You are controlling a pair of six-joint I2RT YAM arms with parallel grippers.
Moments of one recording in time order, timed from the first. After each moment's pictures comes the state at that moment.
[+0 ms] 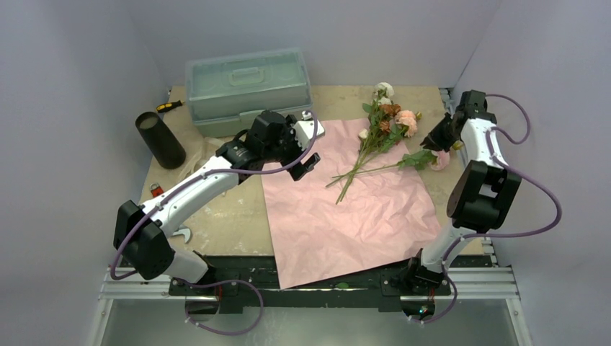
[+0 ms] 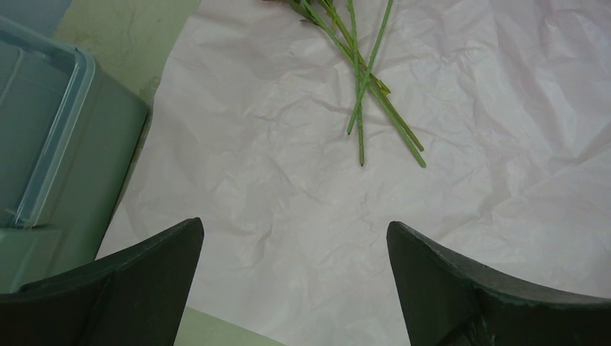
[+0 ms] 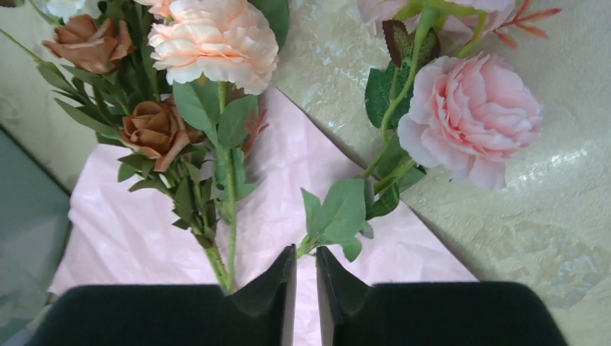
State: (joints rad) left arm -0.67 1.44 1.25 -0.39 0.21 0.32; right arm -0.31 1.81 1.50 -0.77 -0.19 0.53
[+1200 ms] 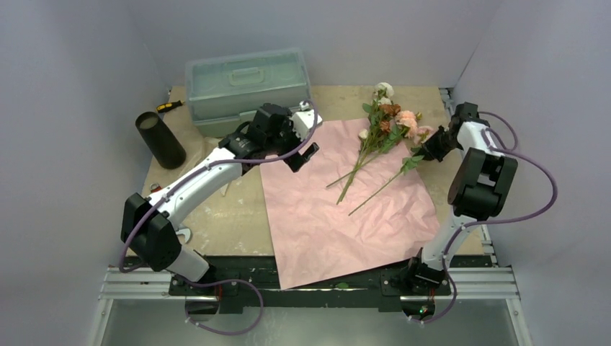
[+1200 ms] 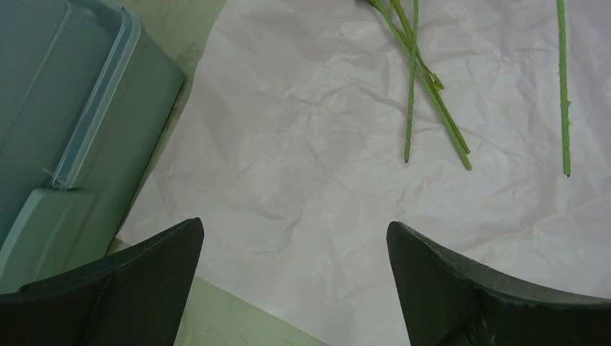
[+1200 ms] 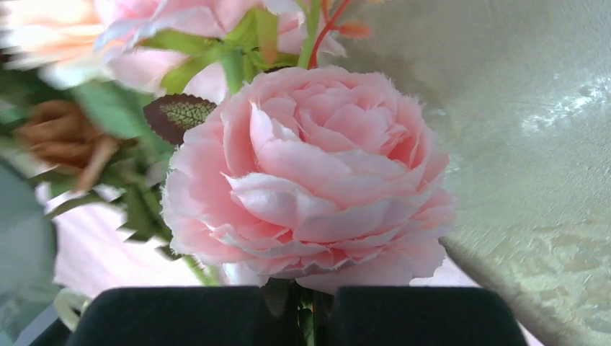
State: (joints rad) left arm -0.66 1.49 1.31 -0.43 0.10 0.30; right arm -0.34 1.96 1.46 -0.77 -0.27 0.56
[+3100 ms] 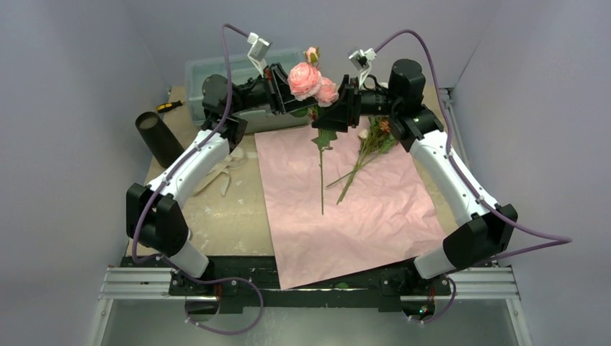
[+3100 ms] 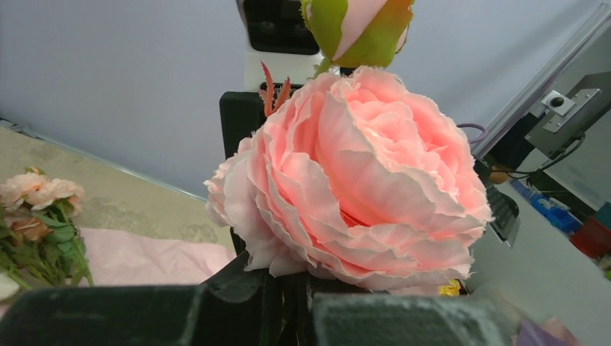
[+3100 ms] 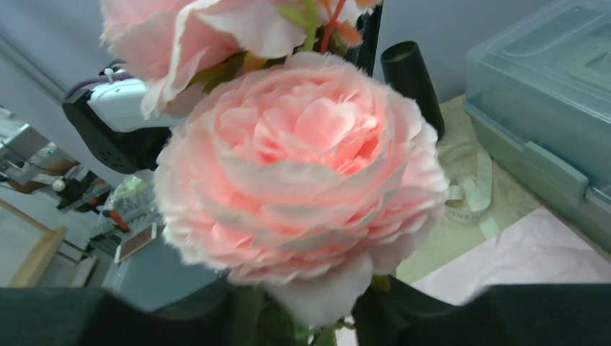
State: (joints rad) left arm -0.41 1.60 1.42 0.75 1.02 -1.04; right arm 0.38 1.48 1.53 -0.09 -1.11 0.41
